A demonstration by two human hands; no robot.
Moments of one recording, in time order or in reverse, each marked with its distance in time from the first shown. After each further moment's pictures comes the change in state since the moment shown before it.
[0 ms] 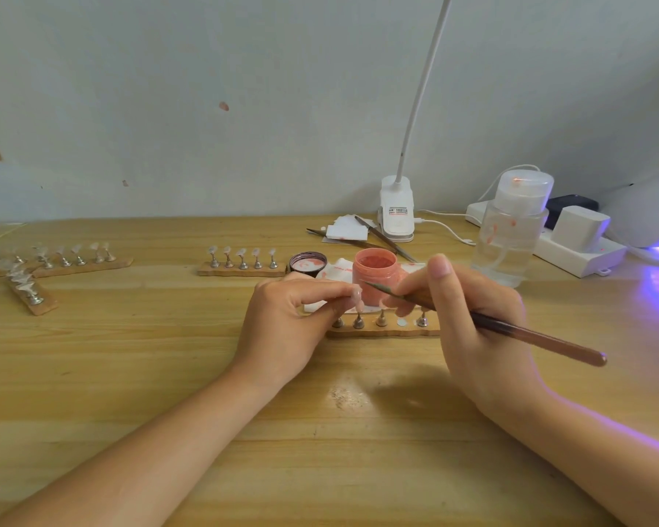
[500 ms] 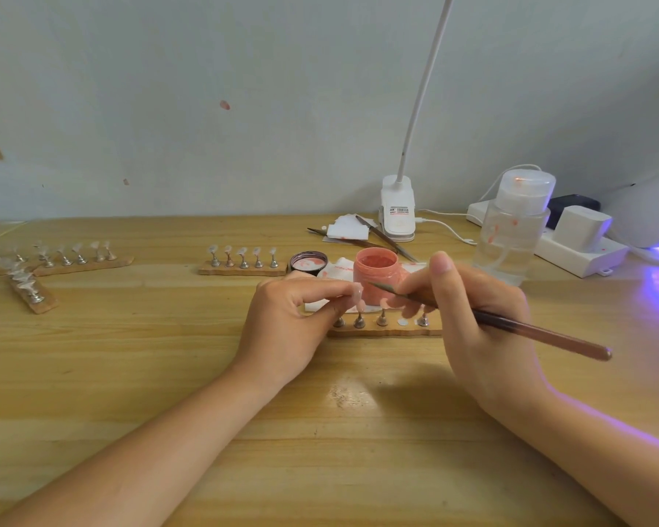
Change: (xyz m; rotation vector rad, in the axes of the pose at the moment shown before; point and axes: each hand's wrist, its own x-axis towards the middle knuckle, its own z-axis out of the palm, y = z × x) left_hand 0.000 0.004 -0.001 0.001 -0.012 -0.025; right_hand 0.001 0.002 -0.001 0.015 0.007 0.019
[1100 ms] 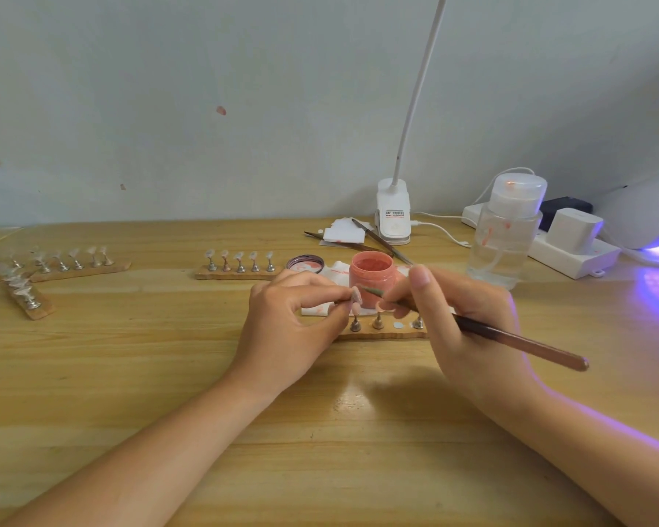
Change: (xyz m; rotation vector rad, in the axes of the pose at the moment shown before) left_hand -0.001 0.011 0.000 0.071 -0.012 -0.027; right_hand 0.003 0.001 -0.003 -0.130 -0.077 -0.088
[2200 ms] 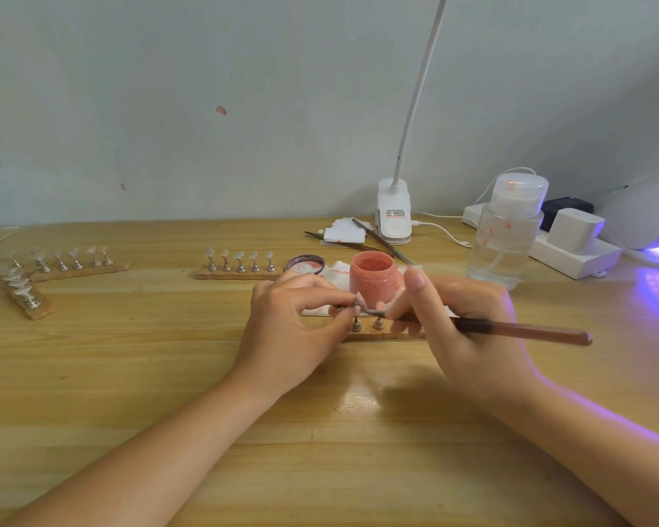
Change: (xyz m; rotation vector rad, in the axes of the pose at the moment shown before) left_hand -0.001 0.003 0.000 0.041 -0.038 -0.033; right_hand 0.002 0.001 -0.003 -0.050 -0.057 -0.052
